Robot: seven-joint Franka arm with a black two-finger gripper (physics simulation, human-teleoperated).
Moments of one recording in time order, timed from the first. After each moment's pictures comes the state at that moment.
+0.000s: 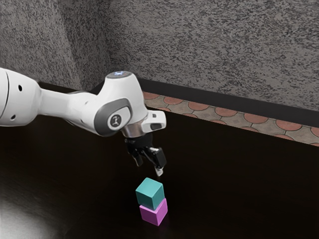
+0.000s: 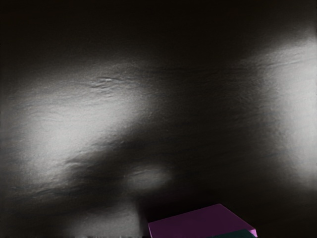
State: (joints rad) arm -0.11 0.06 -0.20 -2.18 -0.16 2.28 0.02
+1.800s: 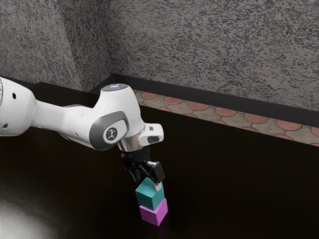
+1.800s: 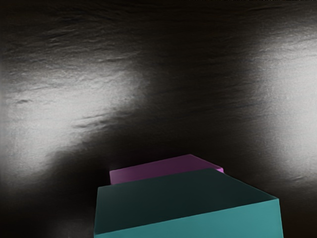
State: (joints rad) arm -0.10 0.02 -0.24 -2.28 -0.23 2.32 0.00
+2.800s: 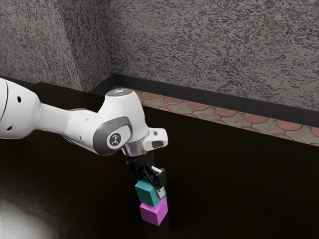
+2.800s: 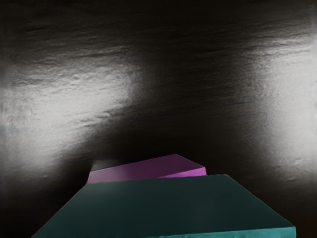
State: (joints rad) arm -0.15 0.02 -0.21 -2.29 -0.21 2.34 -0.04
